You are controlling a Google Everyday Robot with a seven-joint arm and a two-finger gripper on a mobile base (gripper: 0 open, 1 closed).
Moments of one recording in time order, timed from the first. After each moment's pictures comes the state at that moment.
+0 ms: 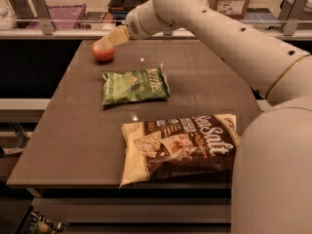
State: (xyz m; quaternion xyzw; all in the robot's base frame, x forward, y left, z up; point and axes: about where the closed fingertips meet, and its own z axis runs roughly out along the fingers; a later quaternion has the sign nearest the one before) arm 0.775 0.104 0.922 -0.39 0.77 0.19 0.46
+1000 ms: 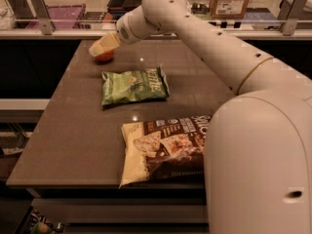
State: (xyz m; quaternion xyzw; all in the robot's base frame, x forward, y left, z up) arm 0.792 0.145 0.891 -0.43 0.76 0.22 0.44
